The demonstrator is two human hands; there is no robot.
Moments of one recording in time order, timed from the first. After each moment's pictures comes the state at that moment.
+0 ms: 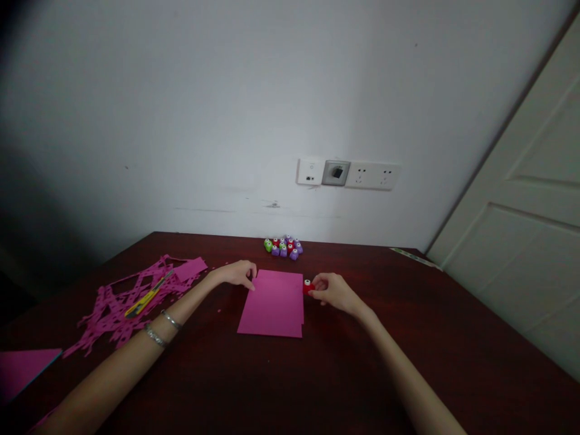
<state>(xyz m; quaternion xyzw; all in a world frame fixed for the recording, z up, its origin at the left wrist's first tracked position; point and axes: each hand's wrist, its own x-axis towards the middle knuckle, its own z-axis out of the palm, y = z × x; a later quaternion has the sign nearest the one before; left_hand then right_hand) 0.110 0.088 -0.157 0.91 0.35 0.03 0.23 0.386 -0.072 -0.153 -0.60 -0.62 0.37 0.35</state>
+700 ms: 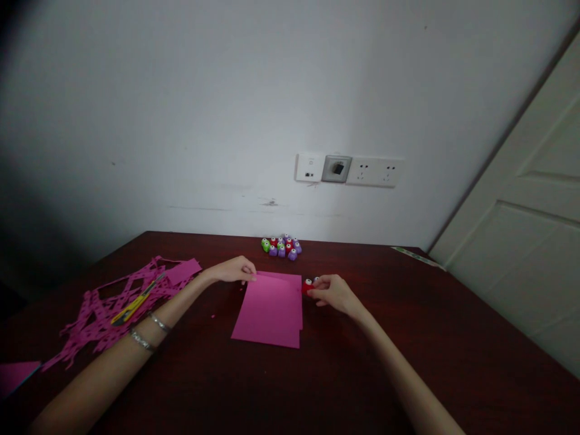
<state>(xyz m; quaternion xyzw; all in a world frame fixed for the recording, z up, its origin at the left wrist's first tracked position) 0.112 0.098 -0.153 0.86 0.27 0.05 0.44 0.387 -0.060 -0.157 -0.66 -0.51 0.43 0.36</state>
